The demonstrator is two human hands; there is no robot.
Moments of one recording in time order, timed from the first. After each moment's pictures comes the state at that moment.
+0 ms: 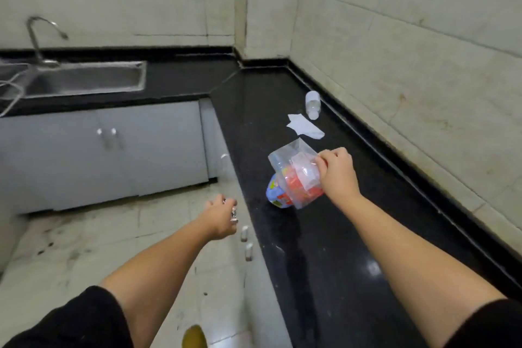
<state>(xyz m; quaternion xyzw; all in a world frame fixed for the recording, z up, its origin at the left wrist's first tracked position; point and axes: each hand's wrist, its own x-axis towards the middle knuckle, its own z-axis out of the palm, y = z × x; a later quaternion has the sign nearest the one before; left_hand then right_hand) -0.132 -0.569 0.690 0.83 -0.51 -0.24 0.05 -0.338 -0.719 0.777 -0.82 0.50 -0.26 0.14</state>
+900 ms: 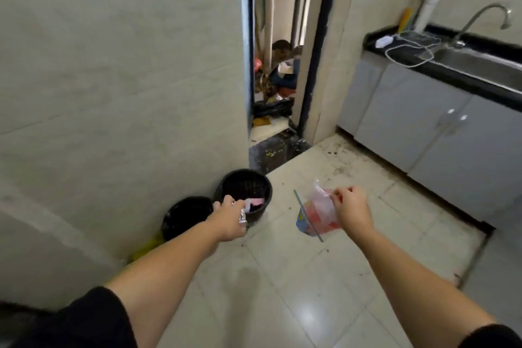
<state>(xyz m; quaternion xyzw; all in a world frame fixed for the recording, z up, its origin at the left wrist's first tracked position) -0.241 0.118 0.677 0.96 0.07 -0.23 0.15 -0.174 -0.150 0.672 -0.96 0.02 0.01 0.28</state>
